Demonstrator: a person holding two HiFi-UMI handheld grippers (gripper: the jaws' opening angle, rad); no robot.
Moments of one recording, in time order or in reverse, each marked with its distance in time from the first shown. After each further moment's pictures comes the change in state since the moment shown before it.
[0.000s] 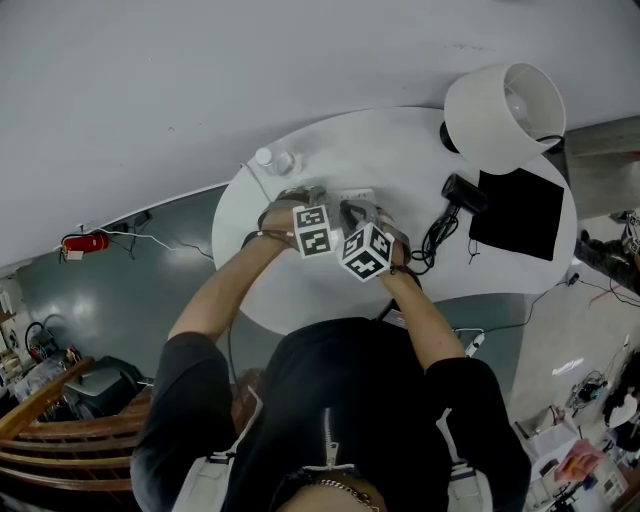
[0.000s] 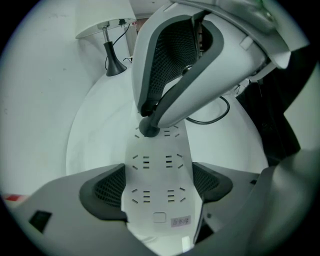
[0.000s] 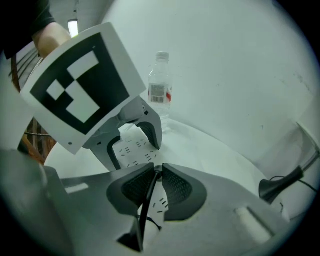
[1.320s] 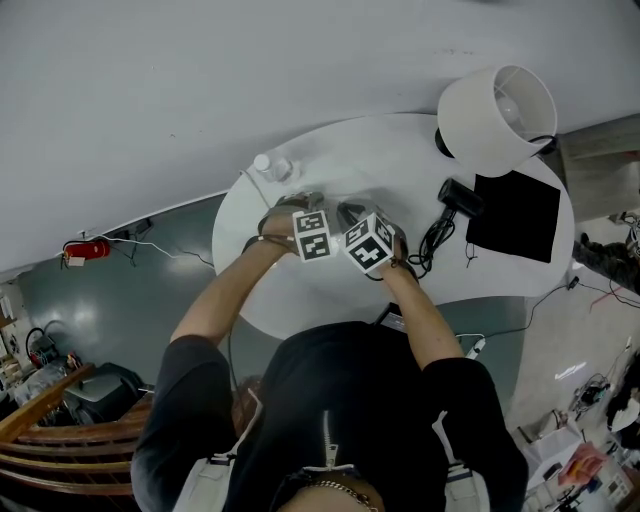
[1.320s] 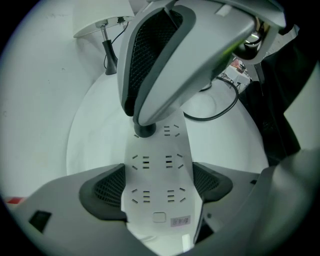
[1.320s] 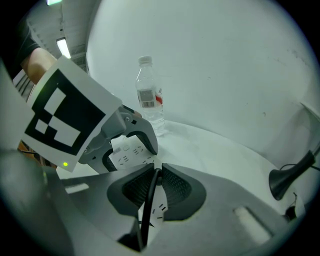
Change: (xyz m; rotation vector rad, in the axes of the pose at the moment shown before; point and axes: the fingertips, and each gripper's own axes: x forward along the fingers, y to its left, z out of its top) left arm 0.000 -0.001 0.000 0.005 0.022 0.007; right arm -0.002 -0.011 0.012 0.125 -0.031 0.081
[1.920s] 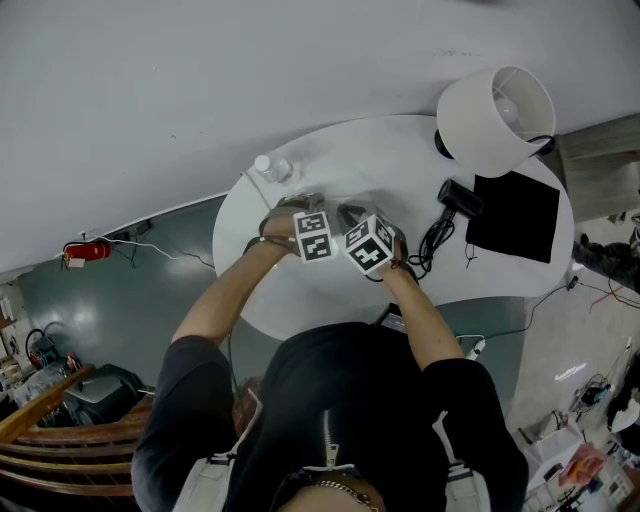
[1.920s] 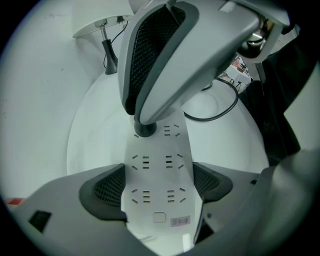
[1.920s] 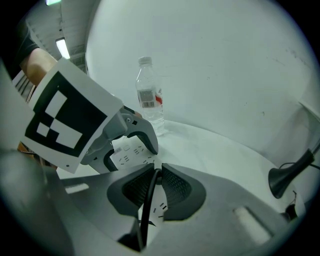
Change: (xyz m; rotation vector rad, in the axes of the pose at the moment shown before) left arm 0.001 0.000 0.000 0.001 0.006 0.006; right arm -0.001 0.001 0.000 0.006 0.002 -0.005
